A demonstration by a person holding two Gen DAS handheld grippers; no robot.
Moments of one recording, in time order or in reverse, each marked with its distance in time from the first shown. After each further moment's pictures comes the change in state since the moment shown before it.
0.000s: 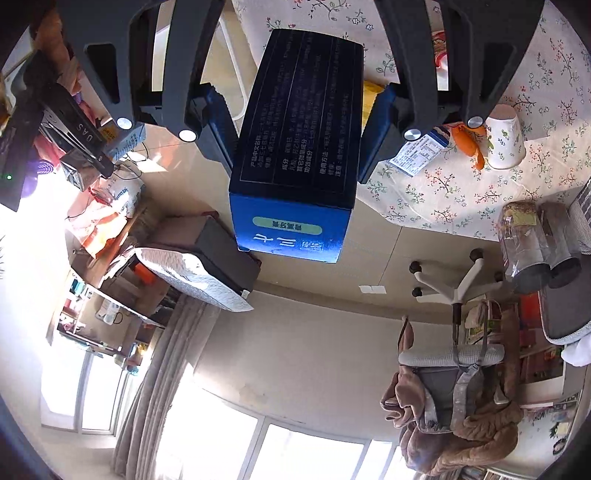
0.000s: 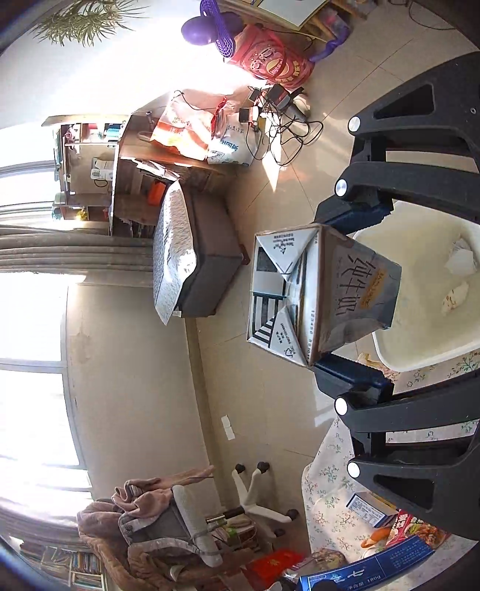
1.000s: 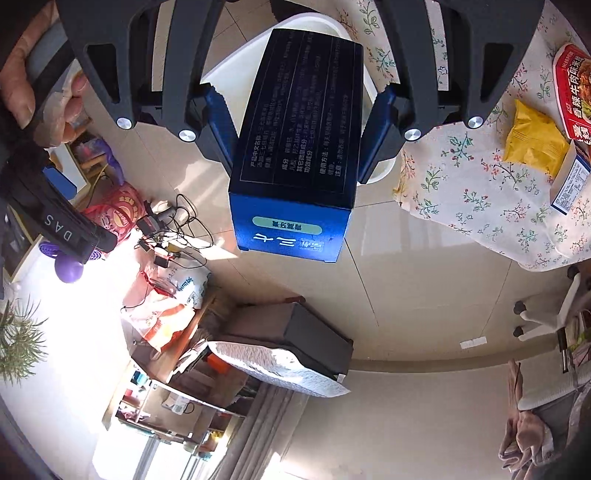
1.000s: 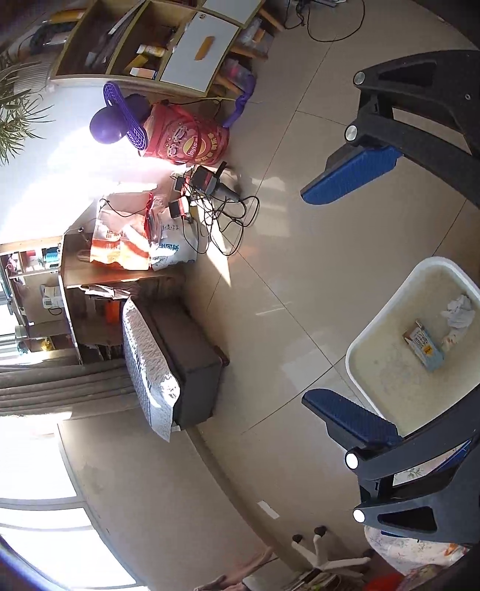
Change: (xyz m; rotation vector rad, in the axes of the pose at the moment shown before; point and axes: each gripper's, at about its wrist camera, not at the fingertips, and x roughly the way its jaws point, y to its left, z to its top) left arm 0.103 -0.152 -0.066 0.157 0.306 -0.270; right arm 0.021 -0.130 -0.008 0.345 0.098 -0.275
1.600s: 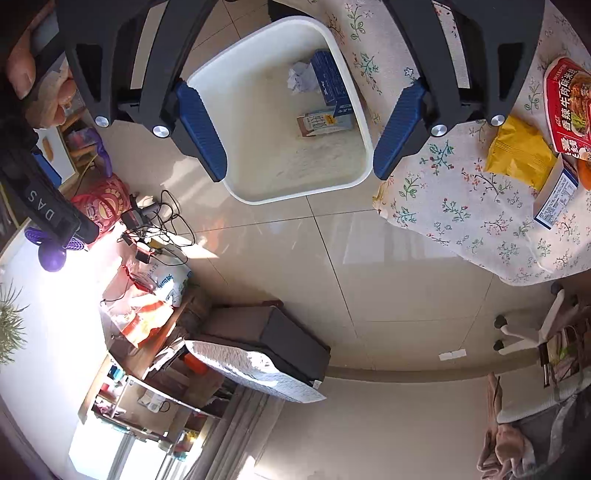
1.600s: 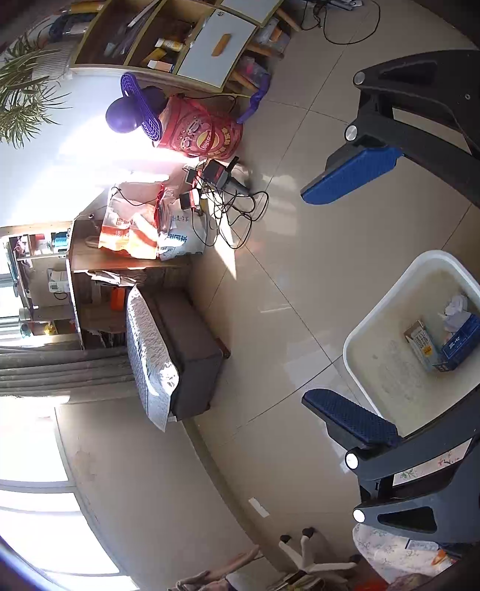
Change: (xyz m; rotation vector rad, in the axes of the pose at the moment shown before) left arm -0.010 0.020 0.006 -0.062 0.000 0.093; right arm -0.011 0.032 -0.010 -0.095 -0.026 0.026
